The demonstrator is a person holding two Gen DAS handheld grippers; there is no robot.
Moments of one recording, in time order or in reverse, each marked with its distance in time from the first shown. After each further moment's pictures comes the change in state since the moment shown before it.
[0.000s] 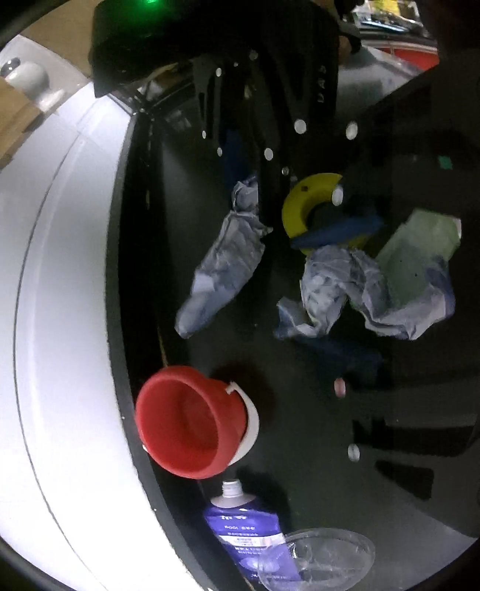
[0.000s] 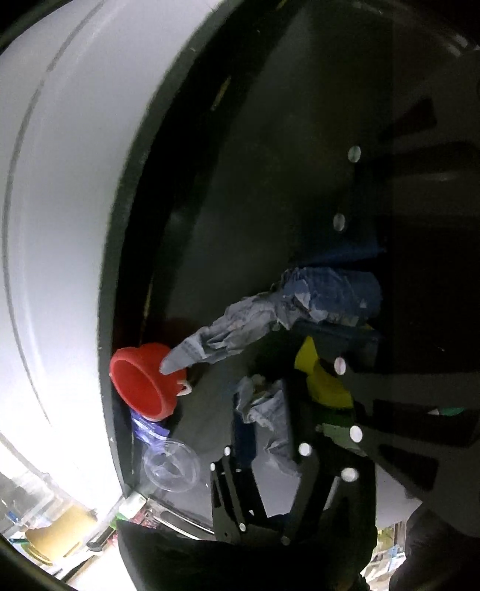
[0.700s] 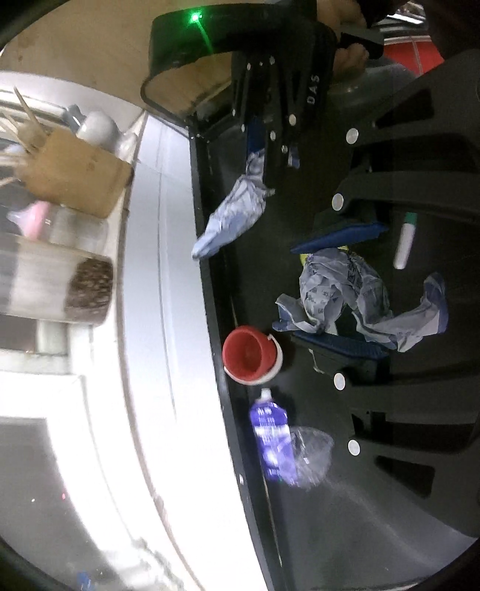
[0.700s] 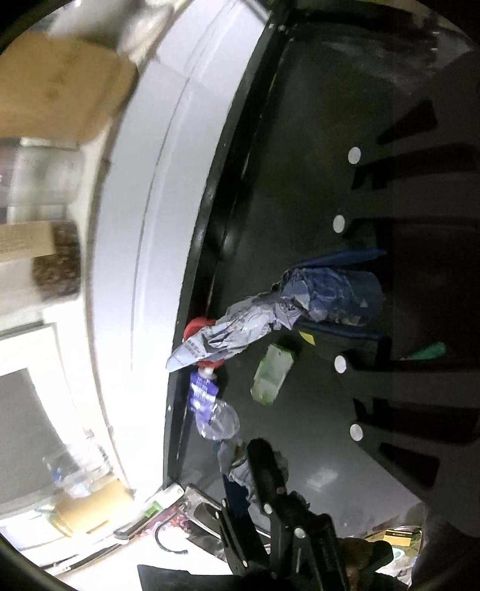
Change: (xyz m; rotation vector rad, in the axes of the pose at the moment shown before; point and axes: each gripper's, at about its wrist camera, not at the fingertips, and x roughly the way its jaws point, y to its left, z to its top) left arm -0.158 -0.040 -0.034 -0.017 -0.251 0.139; right arm -0.119 0.053 -0.035 0.030 -0.214 -0.115
